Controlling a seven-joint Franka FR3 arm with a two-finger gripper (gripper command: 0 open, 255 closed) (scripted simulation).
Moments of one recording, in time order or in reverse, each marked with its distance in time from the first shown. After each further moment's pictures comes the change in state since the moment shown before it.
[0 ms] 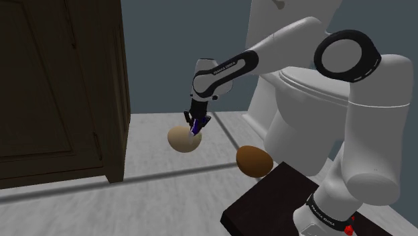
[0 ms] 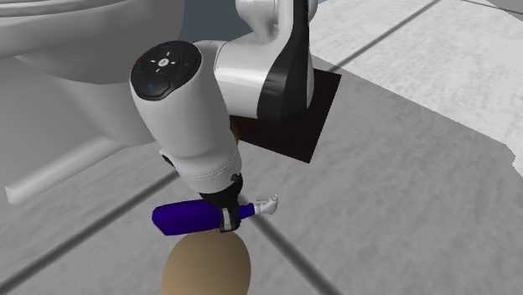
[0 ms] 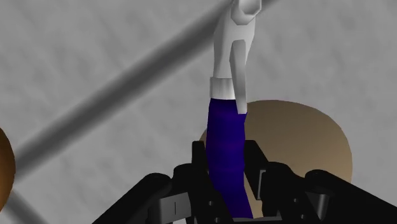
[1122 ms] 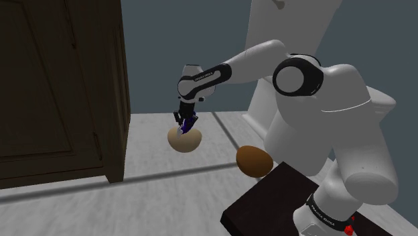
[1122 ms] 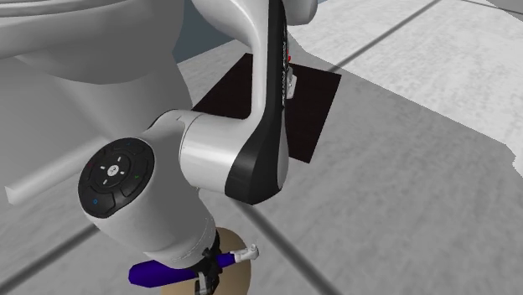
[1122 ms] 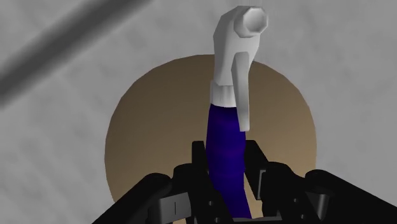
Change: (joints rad) arm -0.033 0.333 0.000 0.408 0.007 -0.078 -0.023
